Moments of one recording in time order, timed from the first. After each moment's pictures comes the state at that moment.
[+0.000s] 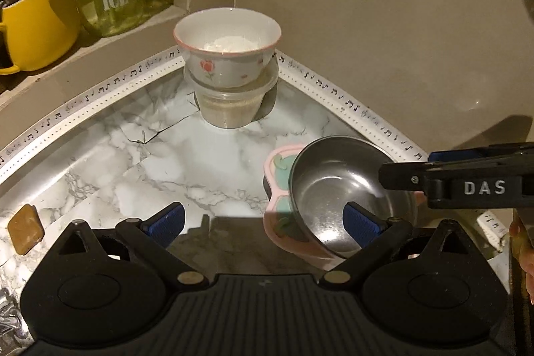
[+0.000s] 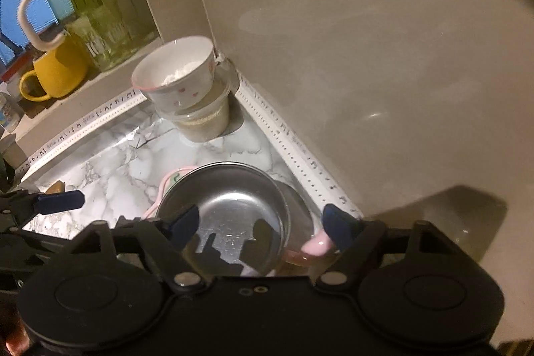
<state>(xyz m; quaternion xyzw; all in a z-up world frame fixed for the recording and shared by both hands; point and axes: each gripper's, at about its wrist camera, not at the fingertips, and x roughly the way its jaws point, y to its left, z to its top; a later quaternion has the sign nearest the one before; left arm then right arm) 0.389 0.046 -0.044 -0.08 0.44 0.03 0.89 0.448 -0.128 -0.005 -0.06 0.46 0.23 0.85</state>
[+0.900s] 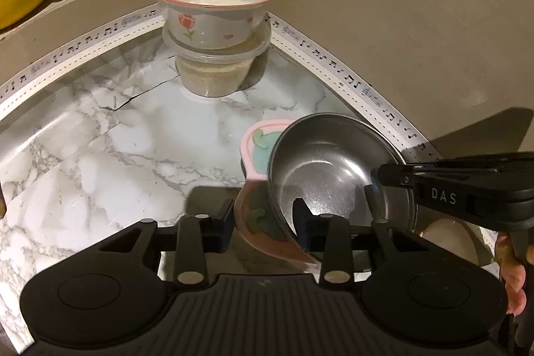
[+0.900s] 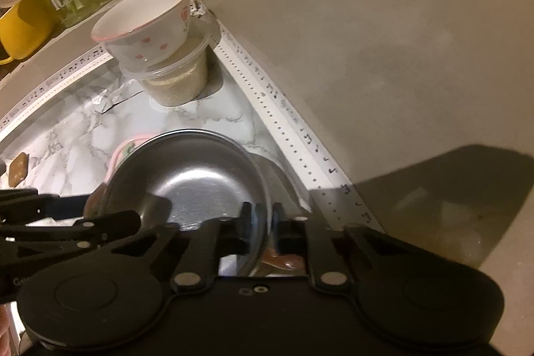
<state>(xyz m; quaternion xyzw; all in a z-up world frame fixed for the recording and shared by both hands) 0.412 0.042 -0.069 -0.14 0.48 0.02 0.86 0.468 -0.116 -0.038 -0.11 0.50 0.21 0.83</state>
